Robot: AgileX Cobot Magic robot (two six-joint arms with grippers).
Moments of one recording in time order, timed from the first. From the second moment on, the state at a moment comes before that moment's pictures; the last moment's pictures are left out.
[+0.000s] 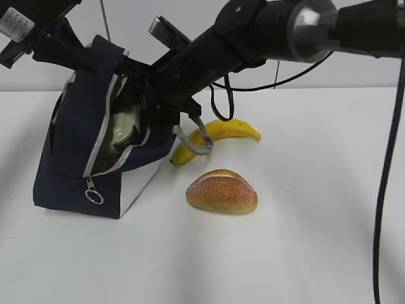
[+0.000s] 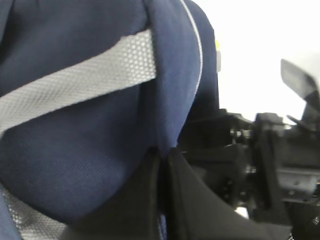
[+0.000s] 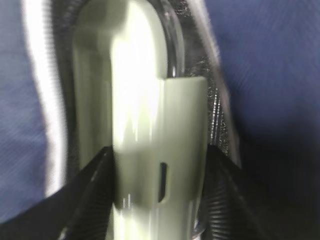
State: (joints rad) left arm -0.05 1.85 -1.72 -0.64 1.23 0.14; right arm 0.48 2.20 -1.84 0.86 0.76 -0.20
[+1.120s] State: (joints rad) left arm -0.05 1.85 -1.72 -0.60 1.23 0.14; right arm 0.58 2.34 -1.92 0.94 0.59 -0.26
